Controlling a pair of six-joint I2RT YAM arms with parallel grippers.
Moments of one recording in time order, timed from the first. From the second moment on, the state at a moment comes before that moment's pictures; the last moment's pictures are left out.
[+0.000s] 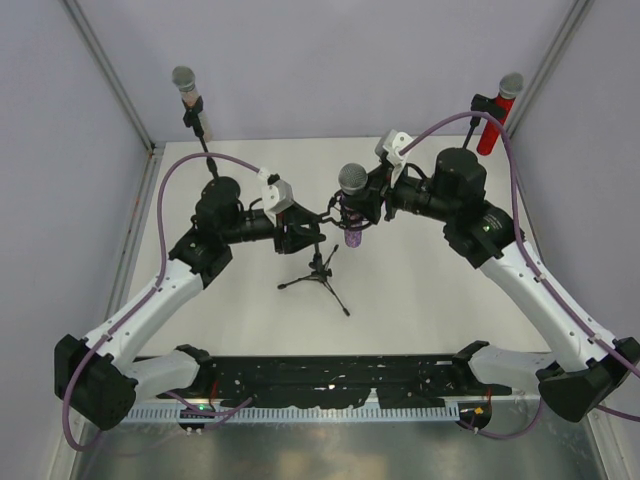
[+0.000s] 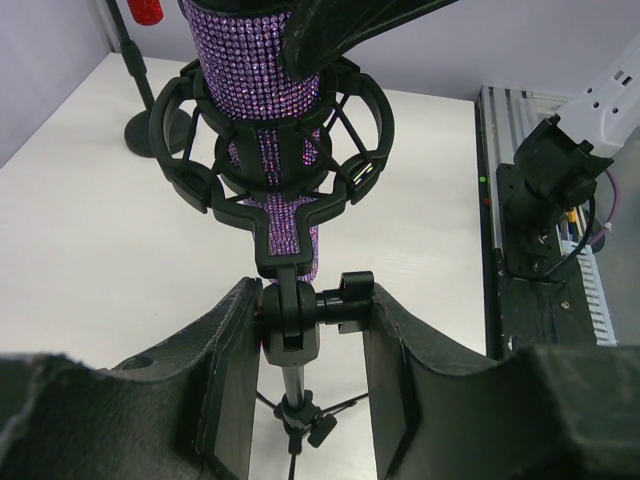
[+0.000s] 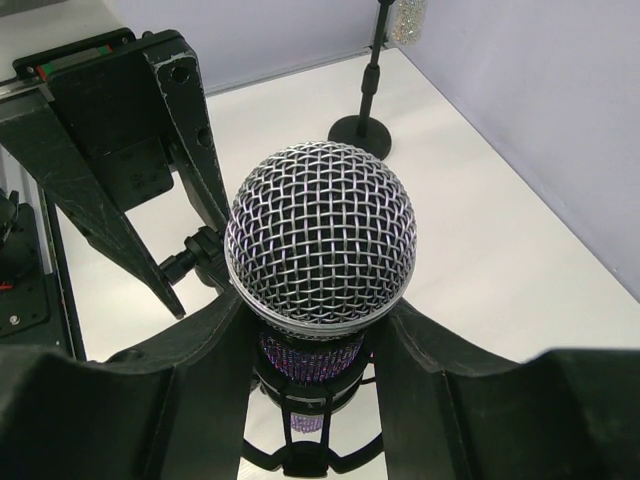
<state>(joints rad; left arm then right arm) -0.51 1.13 0.94 0.09 0.85 0.07 0.54 1.15 1.29 -0.27 -0.53 -0.15</state>
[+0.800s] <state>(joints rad) -0.51 1.14 0.94 0.10 0.85 0.07 0.55 1.15 1.31 -0.30 -0.59 -0.27</state>
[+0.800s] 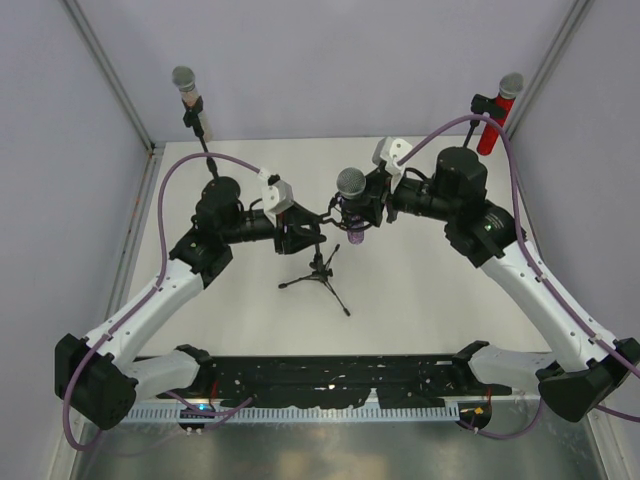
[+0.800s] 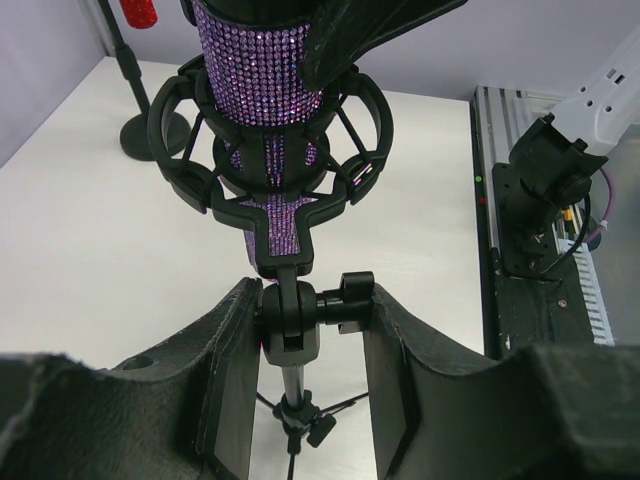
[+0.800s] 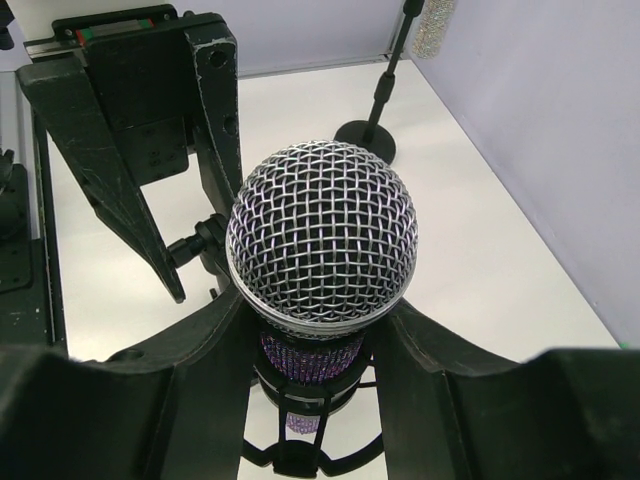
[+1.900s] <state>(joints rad) -0.51 1.15 0.94 0.11 0.85 0.07 0.55 1.10 1.32 -0.14 -0.54 -0.15</state>
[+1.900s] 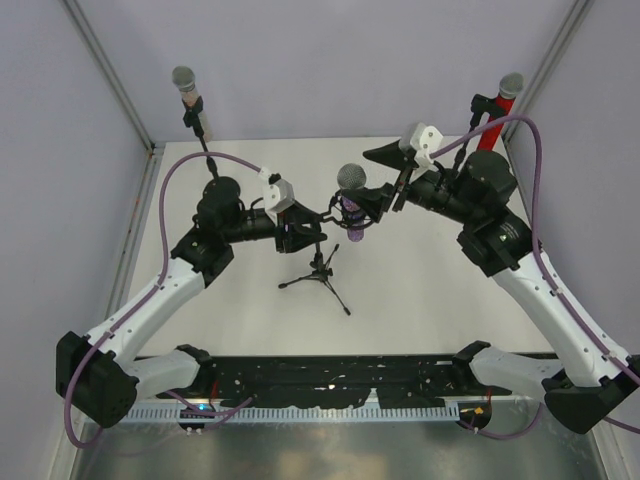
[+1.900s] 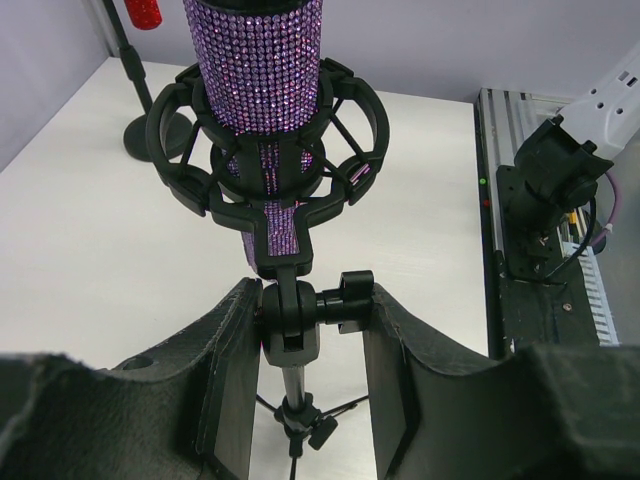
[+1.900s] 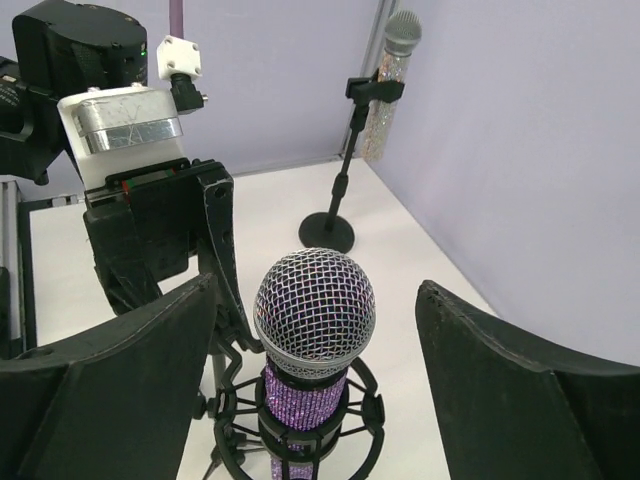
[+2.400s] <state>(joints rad) -0.51 1.15 0.94 0.12 0.85 0.07 0.54 1.06 1.08 0.07 -0.52 -0.13</state>
